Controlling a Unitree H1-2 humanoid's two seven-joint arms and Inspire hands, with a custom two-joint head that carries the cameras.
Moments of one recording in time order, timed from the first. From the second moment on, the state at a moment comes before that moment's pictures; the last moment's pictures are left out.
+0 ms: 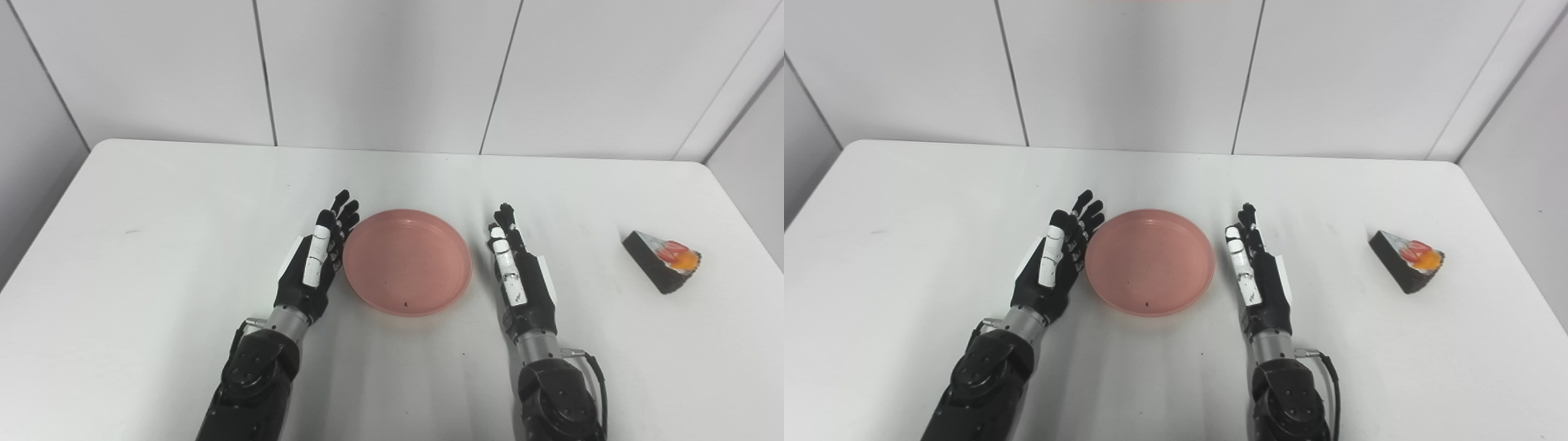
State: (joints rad) left arm -0.34 -0.02 -0.07 0.25 -0.21 -0.02 -0.17; right arm -0.25 0.03 0.00 0.10 0.03 -0.03 0.00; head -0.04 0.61
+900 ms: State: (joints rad) left arm -0.38 -0.02 -0.07 0.34 -0.09 -0.14 -0.12; right arm -0.39 -0.25 -0.06 -0.01 -0.20 0.05 -0.03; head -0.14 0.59
